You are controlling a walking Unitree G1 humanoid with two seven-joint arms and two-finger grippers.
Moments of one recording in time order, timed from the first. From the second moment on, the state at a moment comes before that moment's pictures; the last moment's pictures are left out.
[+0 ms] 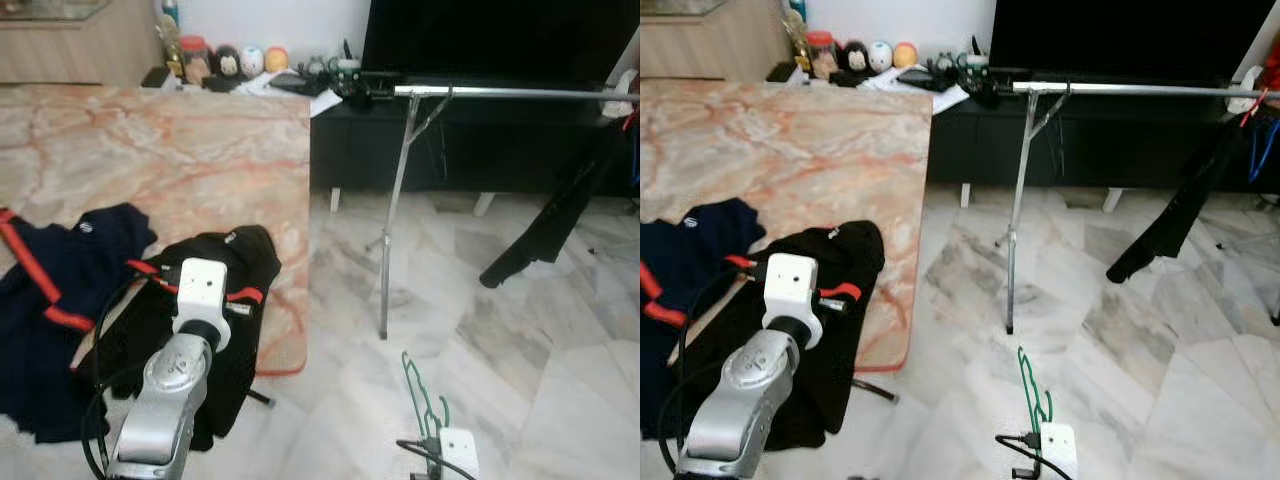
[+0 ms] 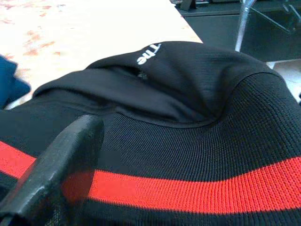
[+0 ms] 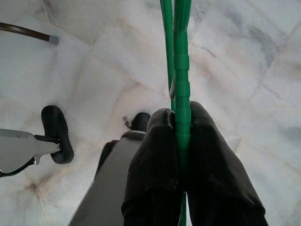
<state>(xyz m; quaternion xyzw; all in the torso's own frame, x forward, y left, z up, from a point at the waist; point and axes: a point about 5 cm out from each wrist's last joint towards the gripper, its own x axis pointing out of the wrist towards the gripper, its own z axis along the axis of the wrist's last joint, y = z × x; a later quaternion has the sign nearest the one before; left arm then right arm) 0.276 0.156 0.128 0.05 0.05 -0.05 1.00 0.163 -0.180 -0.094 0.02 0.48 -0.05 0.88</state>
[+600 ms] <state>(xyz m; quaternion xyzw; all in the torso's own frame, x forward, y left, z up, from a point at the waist) 0.269 0.152 0.118 0.04 0.07 -0.06 0.99 0.154 -0.182 -0.097 0.01 0.49 -0.05 0.87</state>
